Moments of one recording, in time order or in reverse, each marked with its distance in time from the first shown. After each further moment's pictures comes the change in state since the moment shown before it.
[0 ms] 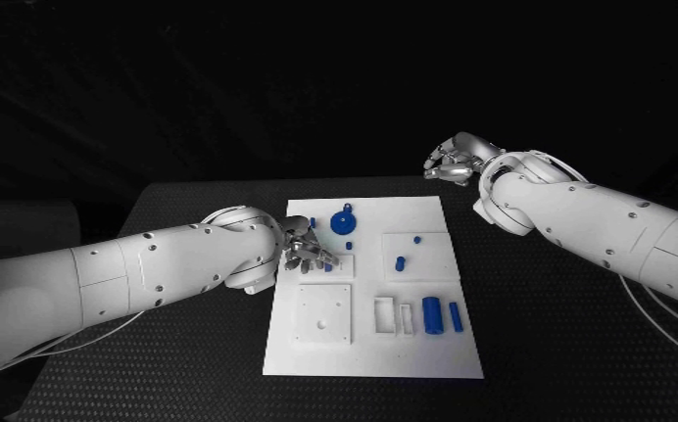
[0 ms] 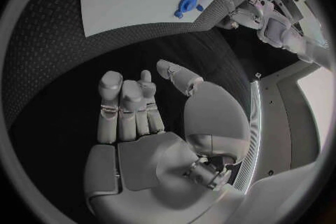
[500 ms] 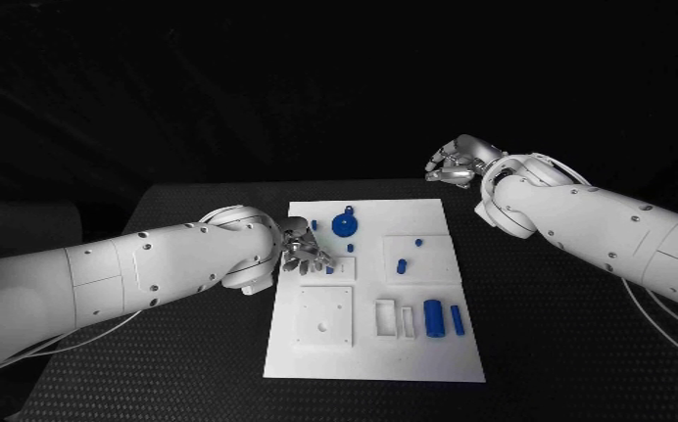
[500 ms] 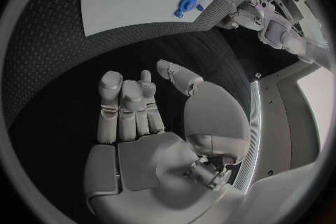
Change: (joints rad) left arm 0.011 -0.023 0.002 0.022 0.014 0.013 -0.007; left_hand 0.018 0.028 -0.003 -0.049 0.006 0.005 -0.002 0.000 0.004 0.000 -0.003 0.000 0.000 0.001 -0.002 0.000 0.001 0.000 0.000 0.000 0.006 0.000; right arm 0.001 -0.001 0.000 0.000 0.000 -0.001 0.000; right_hand 0.000 0.000 0.000 0.000 0.000 -0.001 0.001 0.000 0.000 -0.002 -0.002 0.000 0.000 0.000 0.000 0.000 0.000 0.000 0.000 0.005 0.000 0.000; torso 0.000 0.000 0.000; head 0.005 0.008
